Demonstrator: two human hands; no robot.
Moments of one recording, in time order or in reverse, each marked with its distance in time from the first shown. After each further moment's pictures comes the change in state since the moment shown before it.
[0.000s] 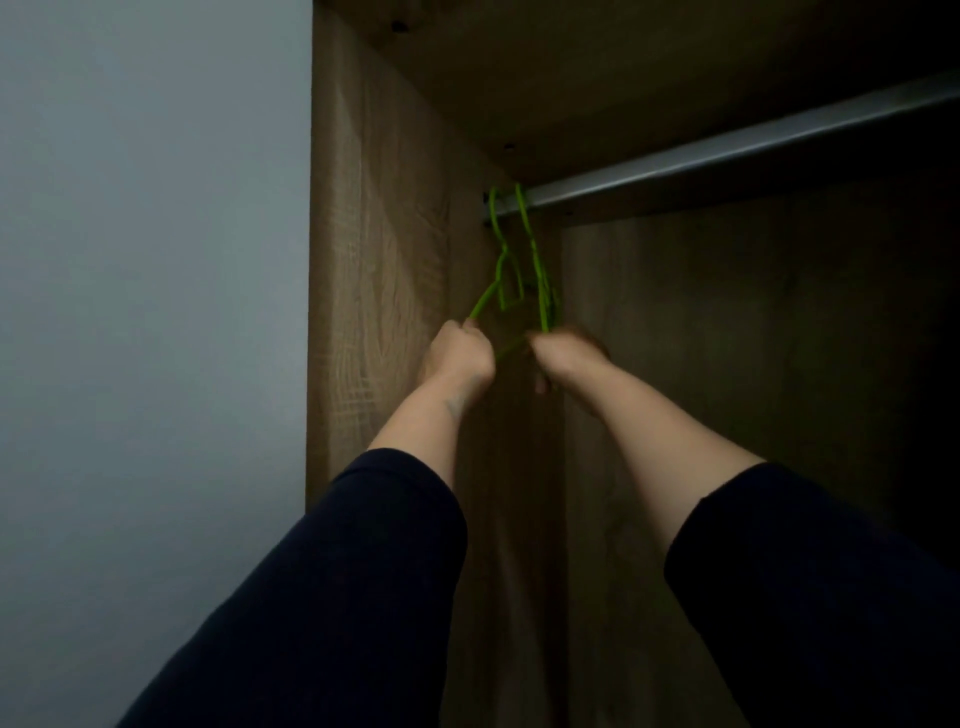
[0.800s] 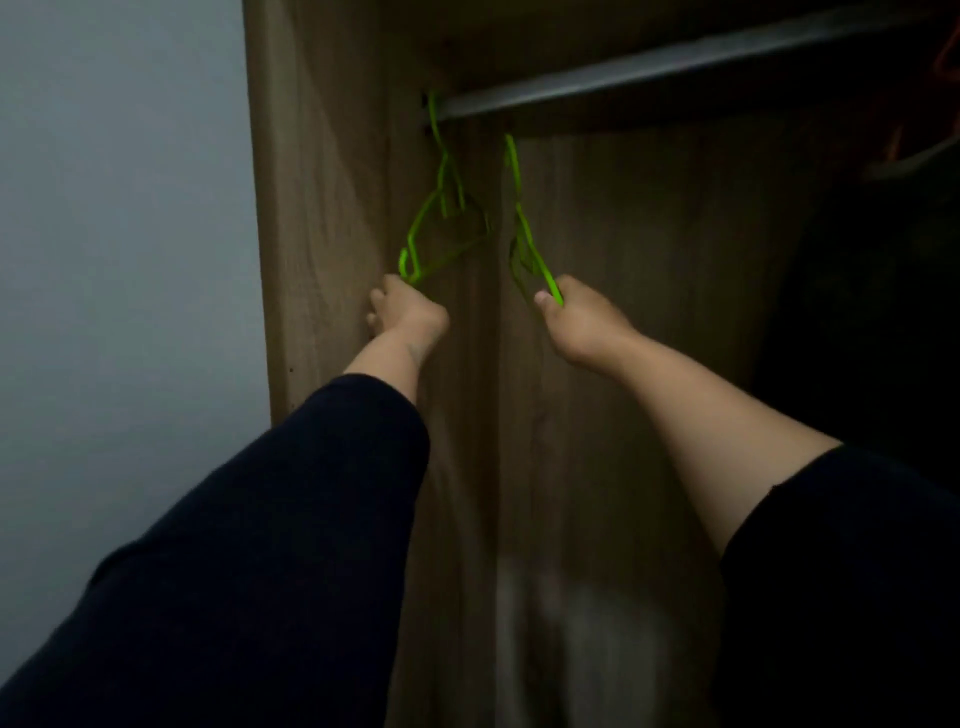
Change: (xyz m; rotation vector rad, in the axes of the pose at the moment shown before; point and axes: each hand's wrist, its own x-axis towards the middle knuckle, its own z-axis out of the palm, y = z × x) left_hand -0.045 -0.027 0.013 0.189 0.008 -0.099; right_hand -0.117 0.037 -0.058 -0.356 0.075 -0.046
